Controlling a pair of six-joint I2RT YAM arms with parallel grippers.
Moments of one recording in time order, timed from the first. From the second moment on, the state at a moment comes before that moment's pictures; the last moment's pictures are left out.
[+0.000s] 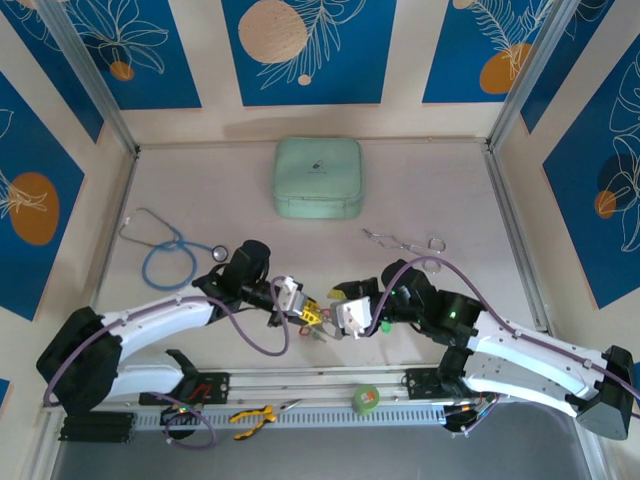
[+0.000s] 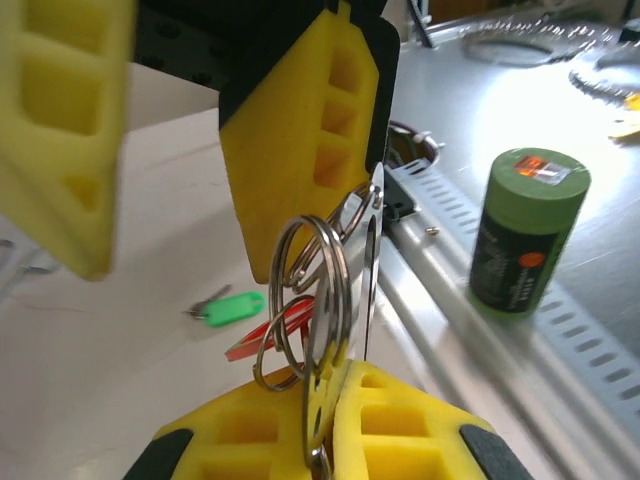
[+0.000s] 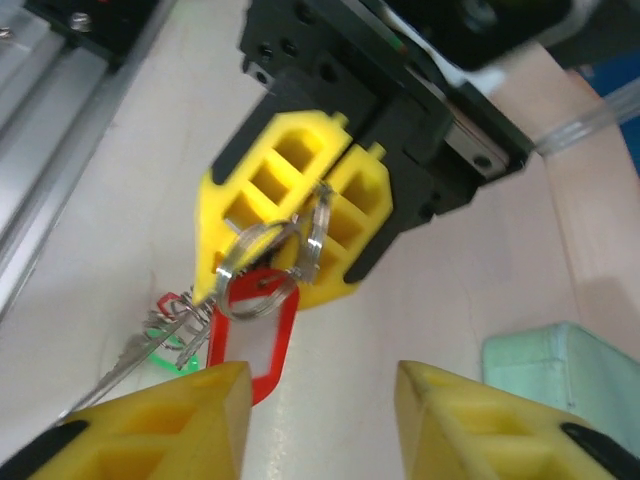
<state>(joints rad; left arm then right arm) -0.77 1.20 0.58 0.03 1.00 0.69 1.01 0.78 0.61 -0.33 -0.22 -0.87</state>
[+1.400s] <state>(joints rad) -1.01 1.53 0.52 1.22 -0.36 1.29 0.51 1.03 1.07 -0.74 -0.32 1.15</state>
